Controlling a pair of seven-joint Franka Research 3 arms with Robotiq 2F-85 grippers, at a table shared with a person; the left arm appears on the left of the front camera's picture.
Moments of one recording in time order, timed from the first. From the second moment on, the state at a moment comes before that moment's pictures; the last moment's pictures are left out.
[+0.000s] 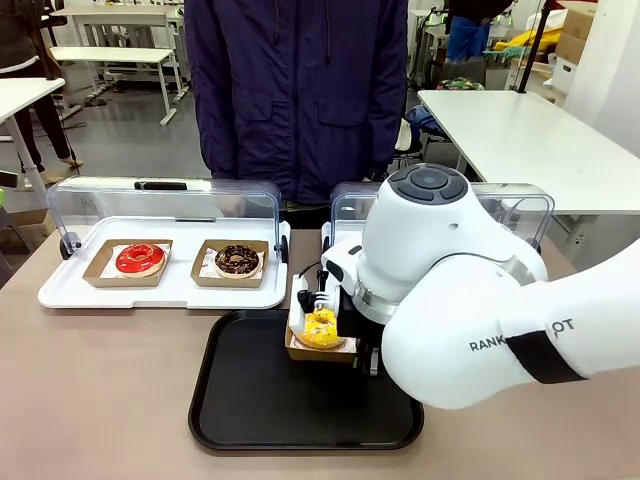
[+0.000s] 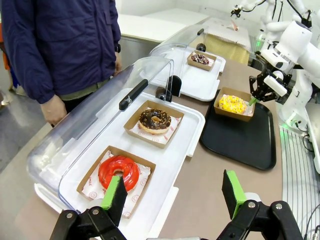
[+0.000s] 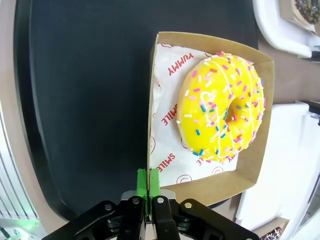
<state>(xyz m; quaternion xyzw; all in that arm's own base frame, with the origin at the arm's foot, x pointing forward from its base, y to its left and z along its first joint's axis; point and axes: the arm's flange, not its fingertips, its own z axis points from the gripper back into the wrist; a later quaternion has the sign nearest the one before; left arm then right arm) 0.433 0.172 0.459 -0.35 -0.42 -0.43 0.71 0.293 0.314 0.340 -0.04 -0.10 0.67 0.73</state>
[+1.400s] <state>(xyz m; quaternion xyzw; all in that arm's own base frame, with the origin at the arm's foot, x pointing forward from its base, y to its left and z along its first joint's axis) 0.433 0.172 0.459 -0.35 -0.42 -0.43 0.71 0.270 0.337 0.310 -0.03 -0.08 0.69 0.72</state>
